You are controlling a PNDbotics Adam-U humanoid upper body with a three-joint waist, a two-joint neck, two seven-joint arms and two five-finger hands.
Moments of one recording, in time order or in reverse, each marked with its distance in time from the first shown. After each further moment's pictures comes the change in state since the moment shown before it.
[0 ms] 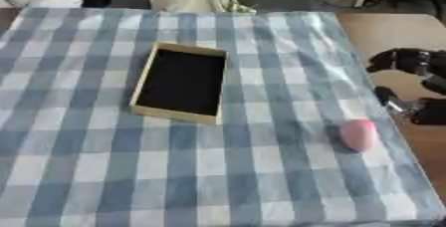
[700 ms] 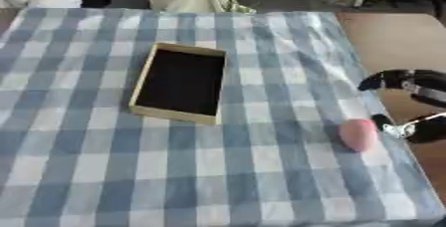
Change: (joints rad) left arm 0.000 0.000 -0.005 0.000 0.000 0.004 -0.004; right arm -0.002 0.000 0.008 0.019 -0.115 0.083 0.205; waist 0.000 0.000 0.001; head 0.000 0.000
